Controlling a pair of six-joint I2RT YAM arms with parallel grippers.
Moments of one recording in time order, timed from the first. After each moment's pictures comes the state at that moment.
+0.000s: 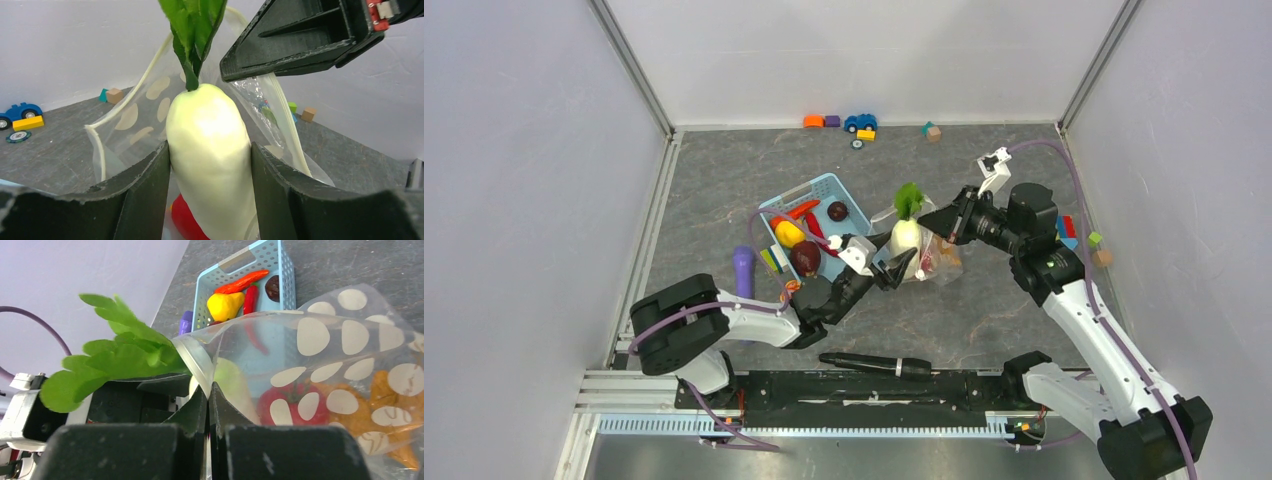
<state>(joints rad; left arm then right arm) -1.14 1.55 0.54 1.33 -0.33 0.00 0.34 0.94 0.86 -0.19 -0.49 0.61</state>
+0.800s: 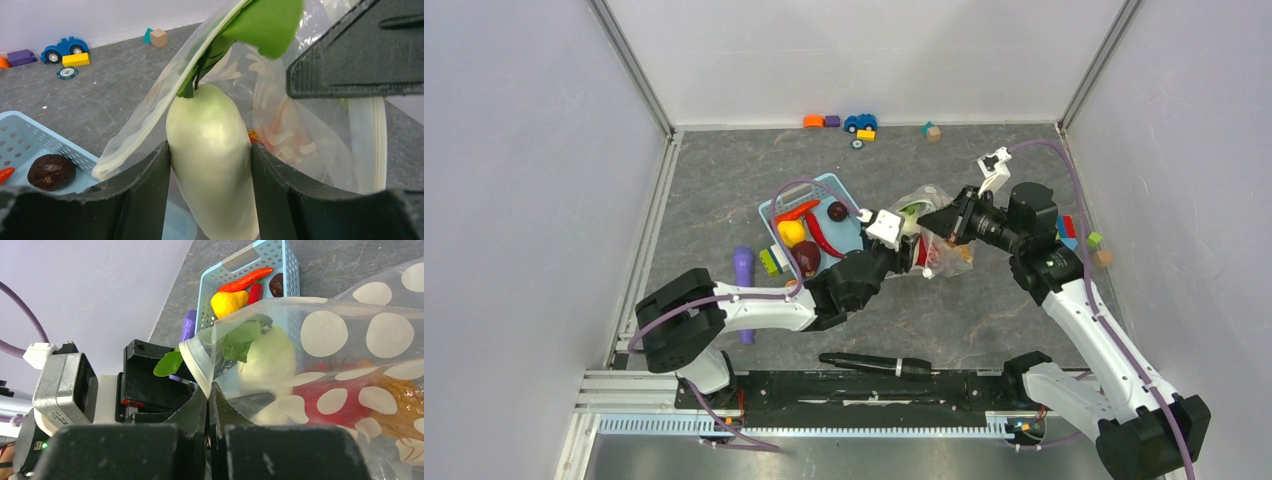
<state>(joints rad) -1.14 1.58 0.78 0.83 -0.58 -0.08 0.33 0.95 0.85 -0.17 -0.52 0.63</state>
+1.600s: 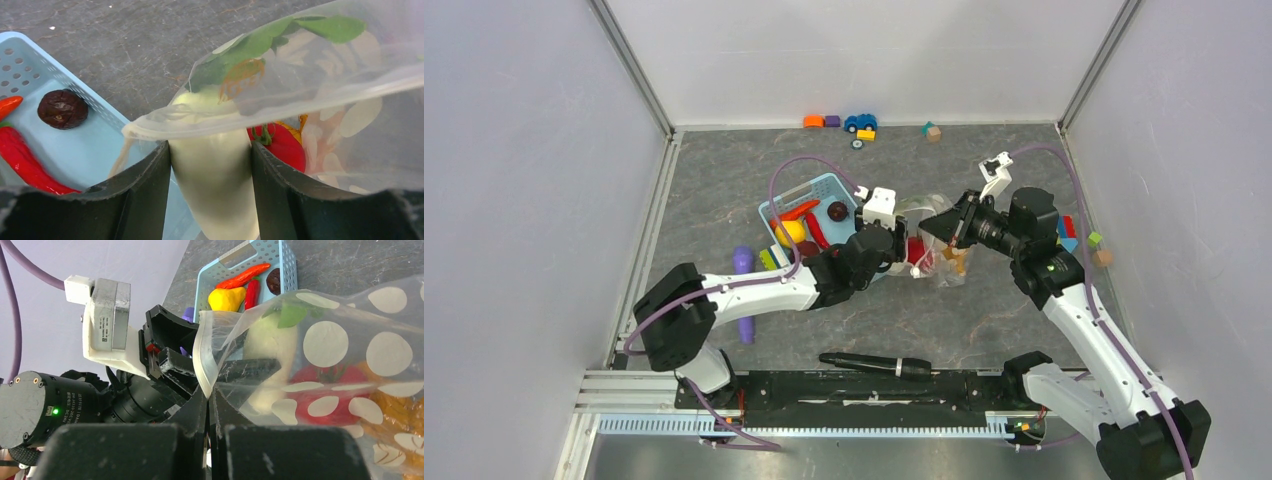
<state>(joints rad) -1.06 1.59 1.00 0.25 -0.62 -0.39 0.32 0.92 0.82 -0.17 -0.52 0.63</state>
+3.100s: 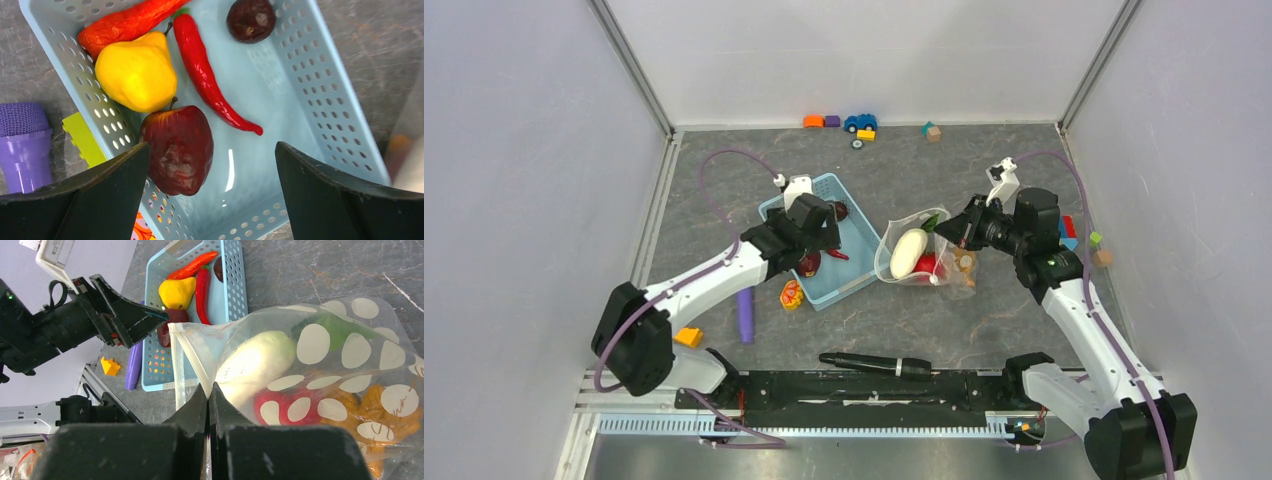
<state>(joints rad) -0.70 1.36 0.96 -0.39 -0.46 -0.63 0.20 0.96 0.77 -0.21 -0.54 0.50</state>
